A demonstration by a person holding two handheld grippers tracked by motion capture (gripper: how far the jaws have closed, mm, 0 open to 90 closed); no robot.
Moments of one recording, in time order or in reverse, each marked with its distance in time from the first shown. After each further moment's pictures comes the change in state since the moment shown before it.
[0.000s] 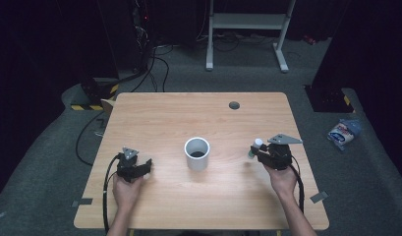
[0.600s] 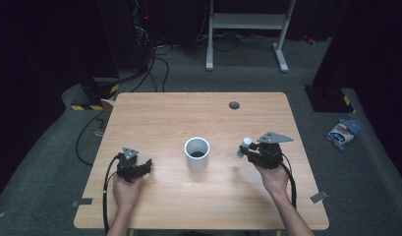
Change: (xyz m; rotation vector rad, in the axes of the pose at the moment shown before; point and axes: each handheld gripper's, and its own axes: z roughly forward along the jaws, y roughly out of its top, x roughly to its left) left arm 0.000 0.000 0.000 0.000 -0.001 -0.002; right arm 0.030 0.019 0.001 -0.021 0.087 -0.062
